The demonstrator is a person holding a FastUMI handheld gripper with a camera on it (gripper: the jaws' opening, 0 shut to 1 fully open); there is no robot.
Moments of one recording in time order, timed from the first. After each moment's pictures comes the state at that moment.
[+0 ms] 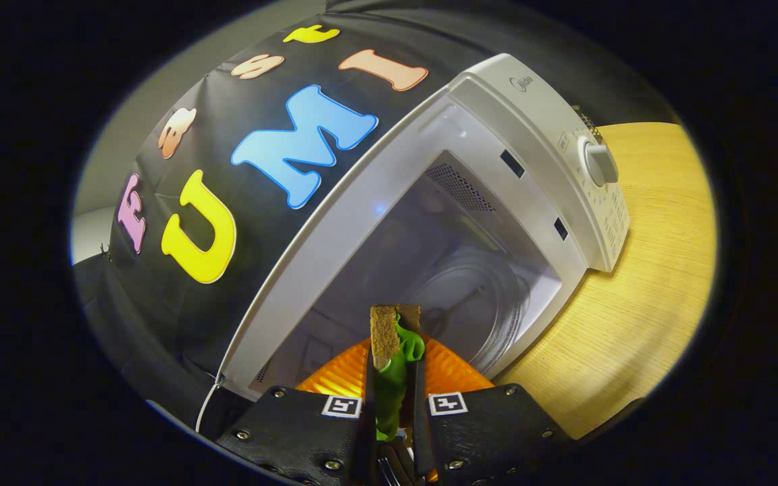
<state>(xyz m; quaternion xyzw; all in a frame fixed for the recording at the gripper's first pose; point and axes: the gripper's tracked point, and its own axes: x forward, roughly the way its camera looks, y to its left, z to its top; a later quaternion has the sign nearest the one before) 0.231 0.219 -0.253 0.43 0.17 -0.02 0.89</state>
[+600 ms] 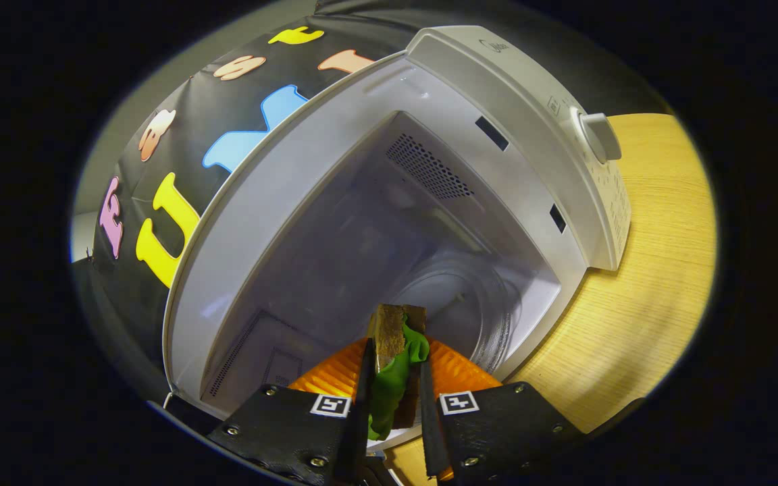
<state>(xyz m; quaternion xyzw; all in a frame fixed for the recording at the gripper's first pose) 0.253 0.205 -0.284 0.42 0.17 -0.07 0.89</state>
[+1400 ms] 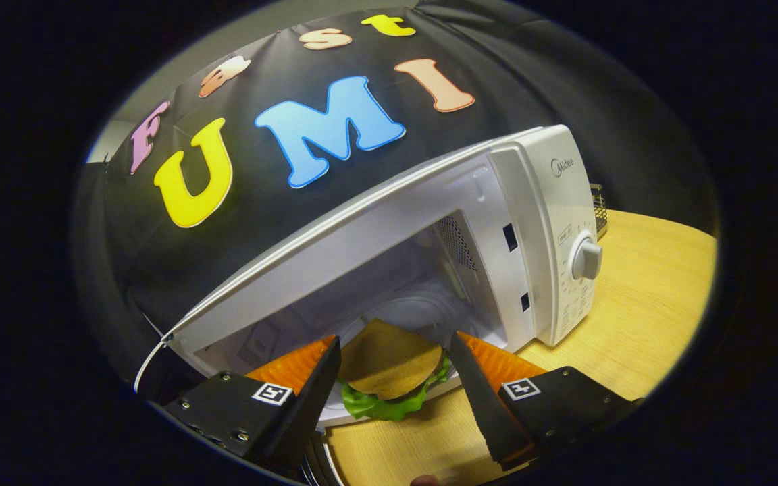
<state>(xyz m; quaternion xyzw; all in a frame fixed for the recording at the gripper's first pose) 0.203 0.180 -0.238 0.24 0.19 -0.05 0.95</state>
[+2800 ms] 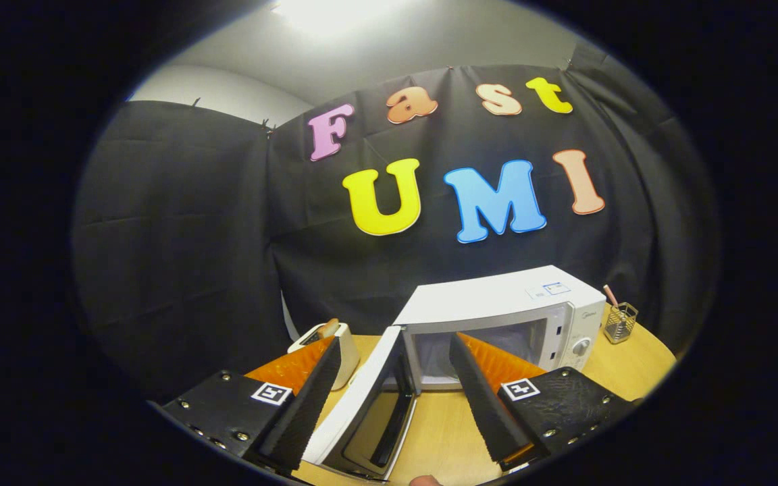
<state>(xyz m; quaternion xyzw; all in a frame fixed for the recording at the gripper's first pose) -0.023 0.289 -0.032 0.09 0.08 0.21 0.97</state>
